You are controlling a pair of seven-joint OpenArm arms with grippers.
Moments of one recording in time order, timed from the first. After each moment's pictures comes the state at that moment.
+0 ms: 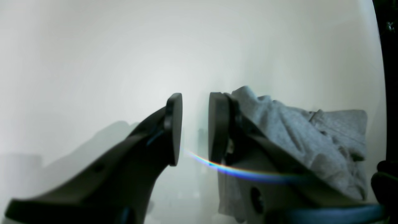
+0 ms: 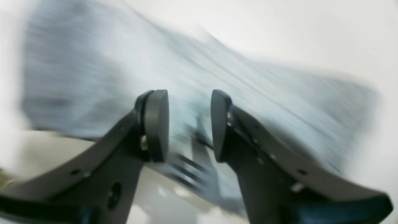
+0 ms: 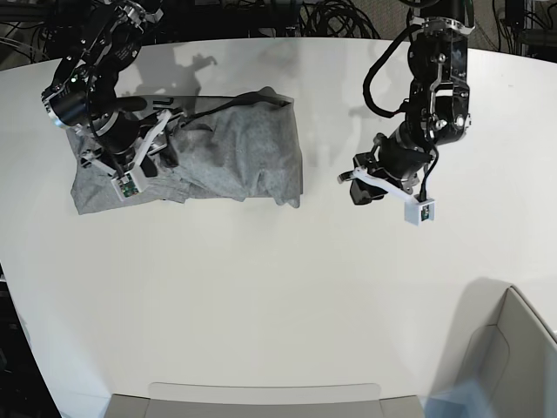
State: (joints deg) left arm 7.0 -11.8 2.3 112.0 -37.1 17.1 54.7; right arm -7.2 -3.1 25.5 120.7 29.9 45.0 -81.2
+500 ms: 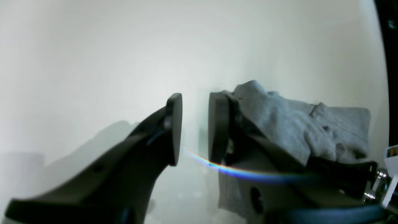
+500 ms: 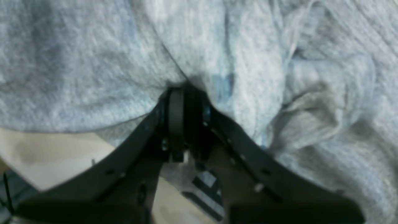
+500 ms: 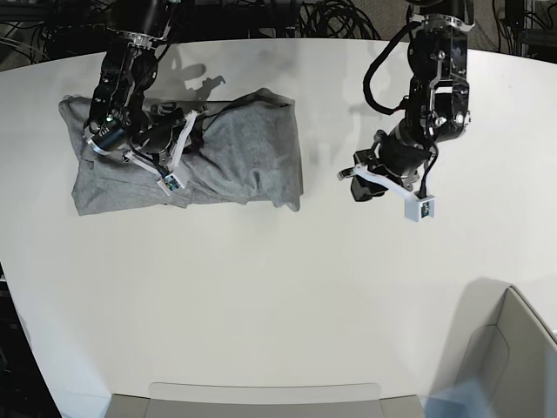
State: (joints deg) left arm 7.3 -11.9 2.5 112.1 -37.1 17.0 54.7; right arm -3.0 -0.8 16.5 96.3 17.4 44.8 -77.3
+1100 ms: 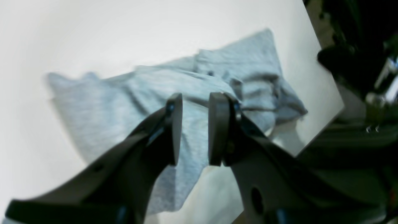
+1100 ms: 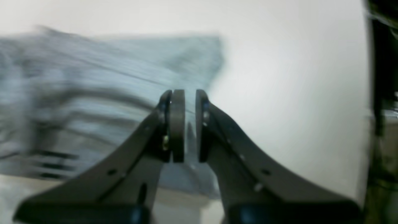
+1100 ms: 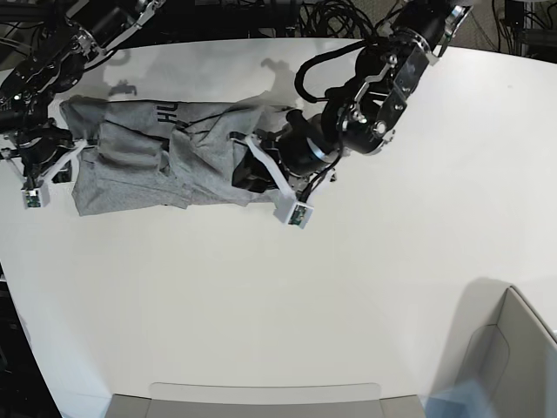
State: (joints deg) left arm -4.6 -11.0 33.0 113.1 -37.2 16.7 54.2; right arm 2.7 5.5 44.2 112.2 17.0 44.9 -78.3
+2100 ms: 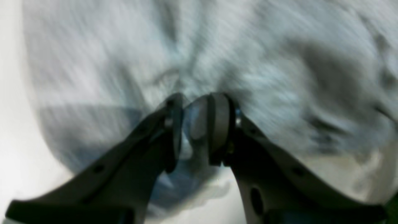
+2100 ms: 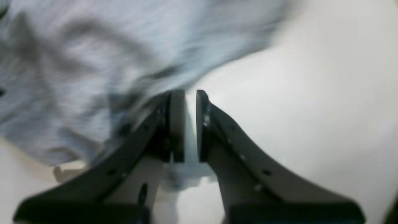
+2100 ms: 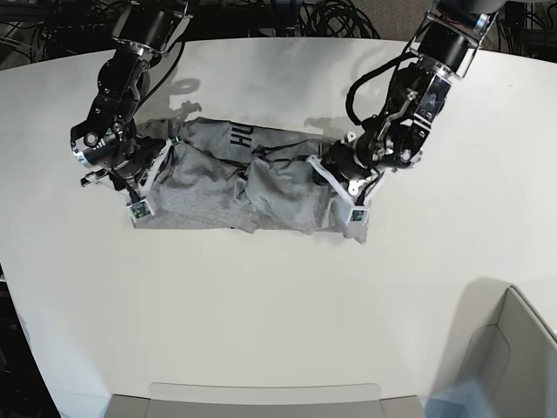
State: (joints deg) left arm -4.6 -17.9 26.5 95.6 -37.0 17.1 54.6; right arm 1.8 -3.5 21.4 103.5 -6.8 44.9 -68.3
